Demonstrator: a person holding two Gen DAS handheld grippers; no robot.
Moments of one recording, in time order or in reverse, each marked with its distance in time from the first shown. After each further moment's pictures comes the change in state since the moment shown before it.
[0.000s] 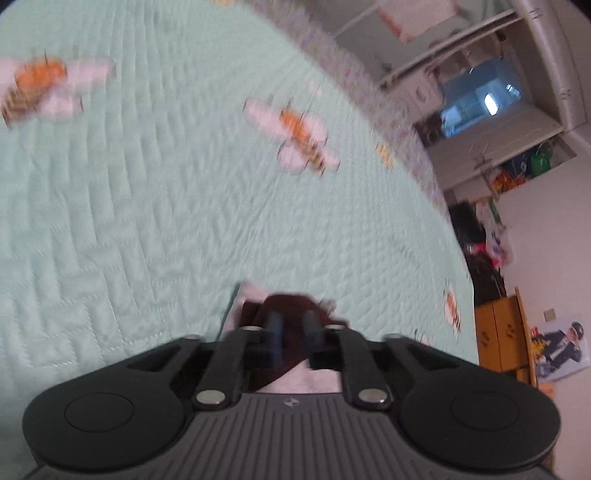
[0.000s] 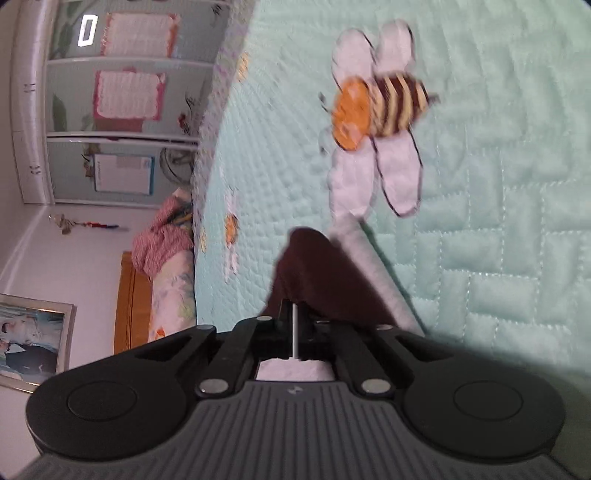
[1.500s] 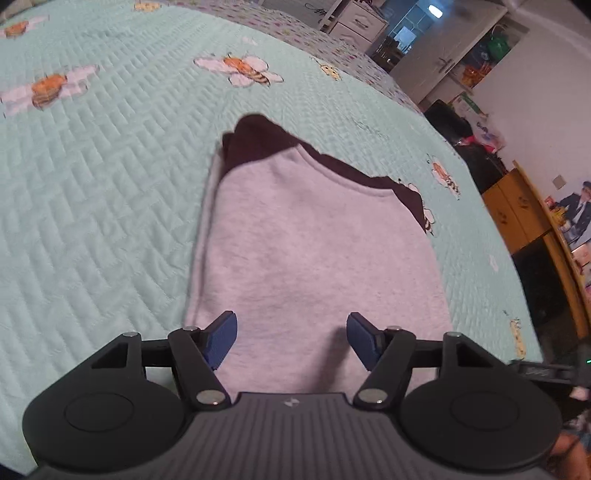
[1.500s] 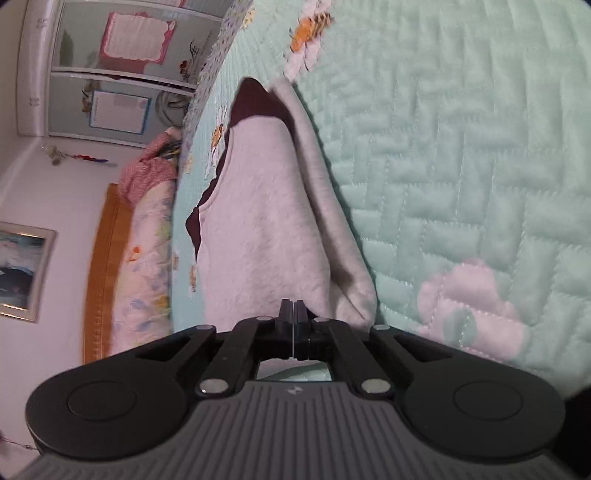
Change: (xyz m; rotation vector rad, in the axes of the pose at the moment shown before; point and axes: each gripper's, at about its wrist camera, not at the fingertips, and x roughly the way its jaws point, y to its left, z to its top) left arm -0.055 -0.027 -0.119 0.365 0.144 0.081; right arm -0.127 -0.021 -0.112 -0.173 0.142 -0.116
